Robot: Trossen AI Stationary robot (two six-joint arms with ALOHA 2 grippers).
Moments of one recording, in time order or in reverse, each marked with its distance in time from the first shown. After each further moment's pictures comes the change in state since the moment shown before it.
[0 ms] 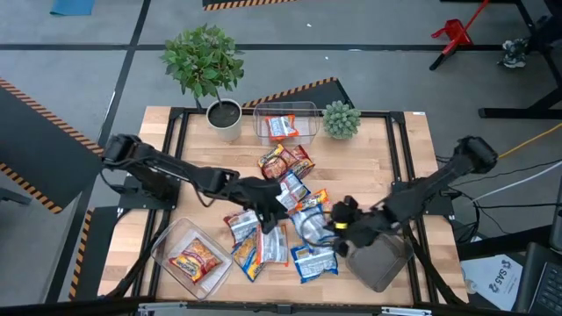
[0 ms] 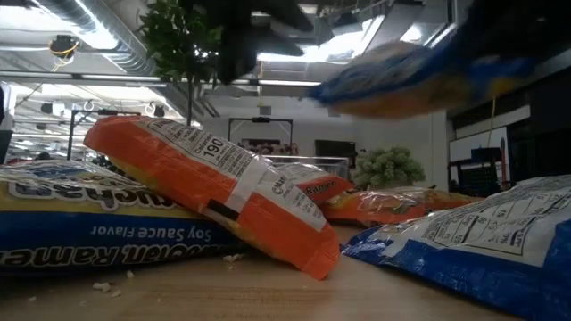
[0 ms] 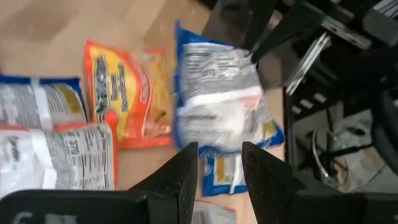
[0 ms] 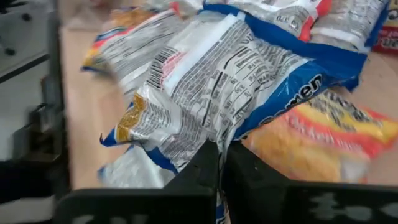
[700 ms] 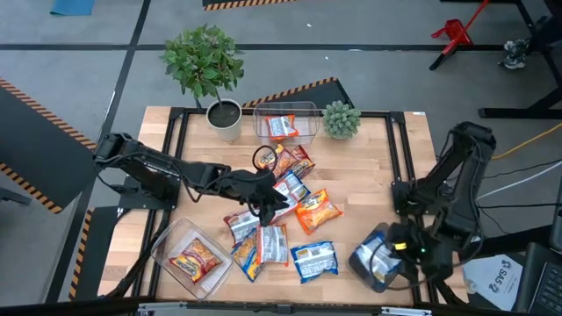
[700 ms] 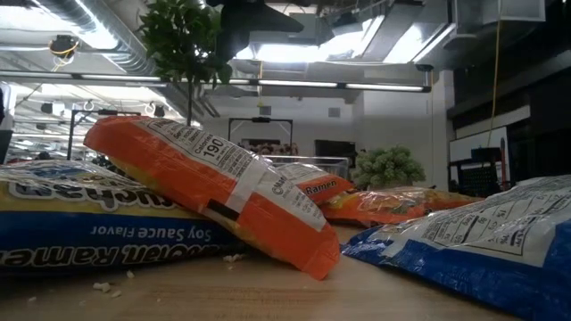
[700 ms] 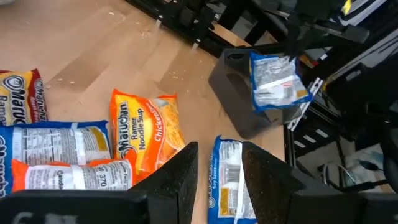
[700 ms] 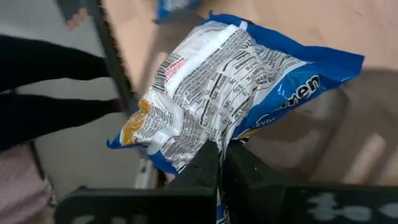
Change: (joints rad) left arm 0.001 -0.080 0.000 0.004 -0.122 0.021; right arm 0.580 -0.196 0.001 -0.483 -0.140 0.687
